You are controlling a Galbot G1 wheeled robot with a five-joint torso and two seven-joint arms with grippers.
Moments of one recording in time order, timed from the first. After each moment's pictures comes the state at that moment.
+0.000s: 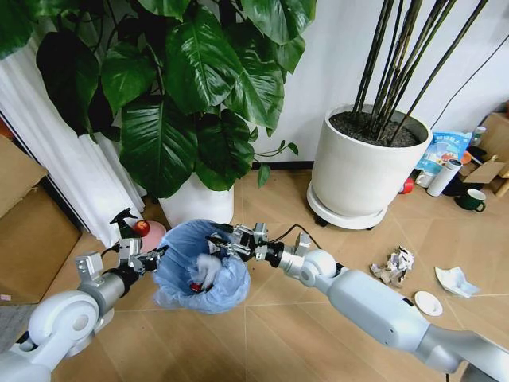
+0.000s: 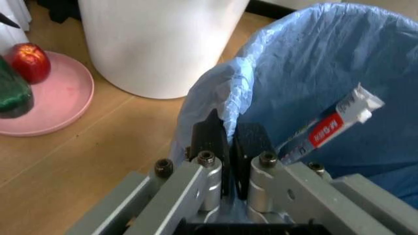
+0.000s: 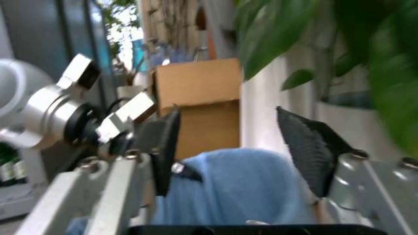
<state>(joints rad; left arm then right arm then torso) 1.38 -0.72 -0.51 -2.01 -1.16 0.41 -0.16 -0.58 1.05 -0.39 1.42 0.93 0.37 -0.71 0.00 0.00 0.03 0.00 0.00</state>
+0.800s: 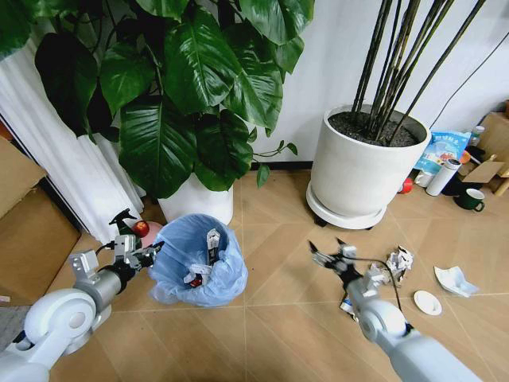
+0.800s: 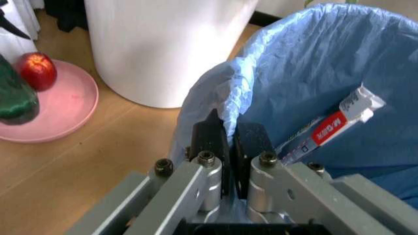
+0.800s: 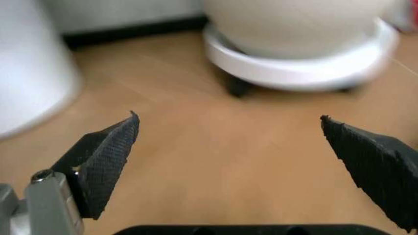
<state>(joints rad) 1.38 -0.74 -0.54 -2.02 -1.17 0.41 -0.17 -1.25 0.97 0.19 1.56 0.72 0.13 0.27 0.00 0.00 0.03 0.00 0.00</state>
